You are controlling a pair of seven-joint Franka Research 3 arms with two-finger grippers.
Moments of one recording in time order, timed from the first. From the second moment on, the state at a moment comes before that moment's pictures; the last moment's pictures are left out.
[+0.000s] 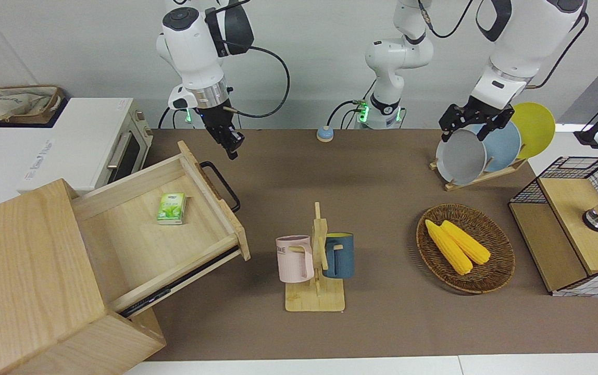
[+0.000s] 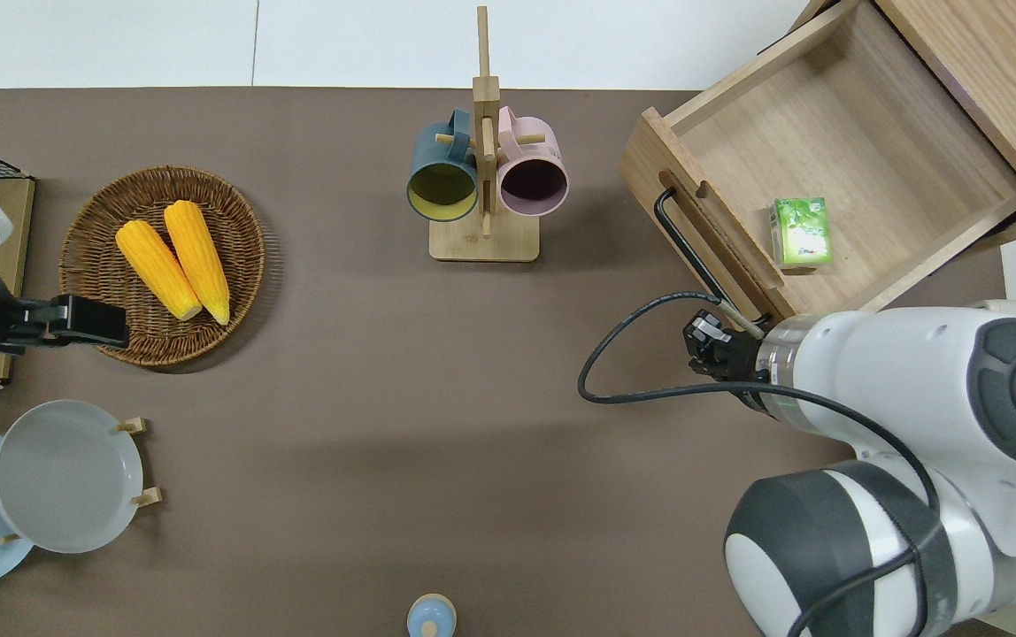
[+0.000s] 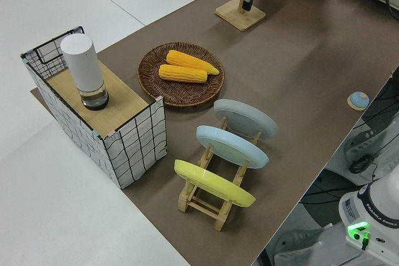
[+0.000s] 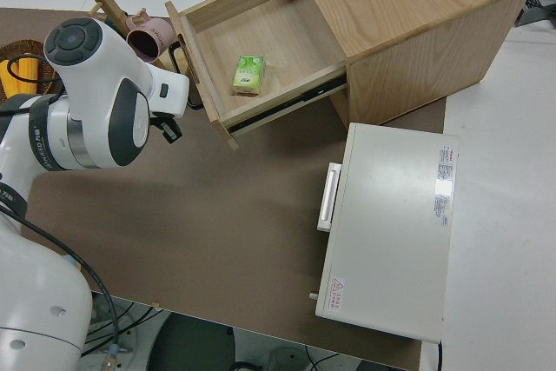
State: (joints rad) left arm 0.06 -0.01 -0.09 -1.60 -0.02 1.57 -0.04; right arm -0.40 -0.16 0.66 -2.02 0.20 2.04 0.94
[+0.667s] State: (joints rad) left arm 0.06 -0.01 -0.09 -1.60 -0.02 1.57 -0.04; right arm -0.48 -0.09 0.66 -1.97 0.07 2.05 0.94
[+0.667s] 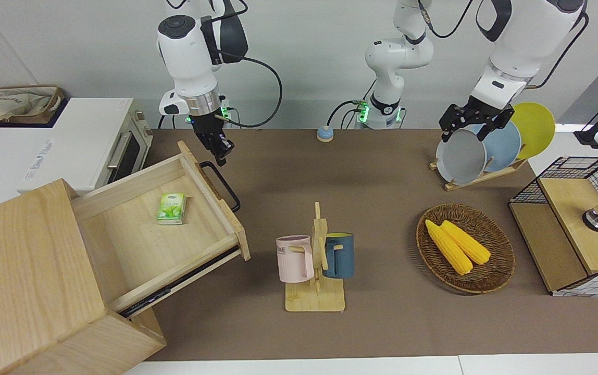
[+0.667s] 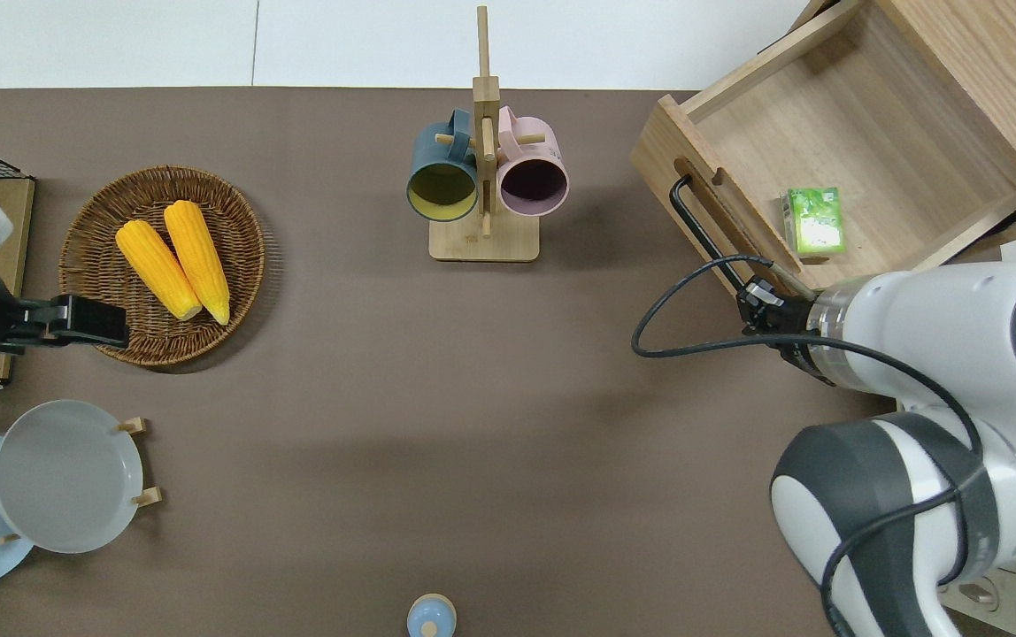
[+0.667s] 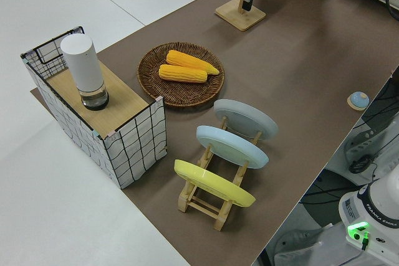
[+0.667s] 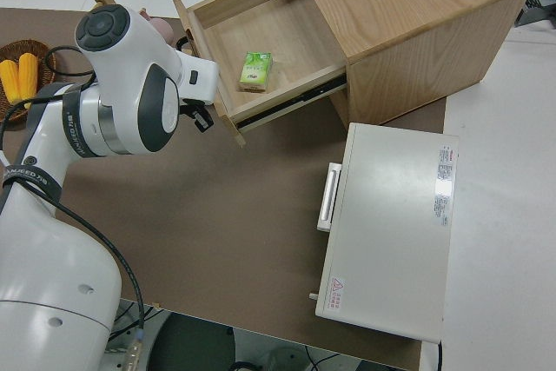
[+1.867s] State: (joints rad) left arm 0.06 -0.01 -0.09 -1.60 -0.02 1.57 -0.04; right arm -0.68 0.08 0.71 -1.82 -0.16 2.06 0.94
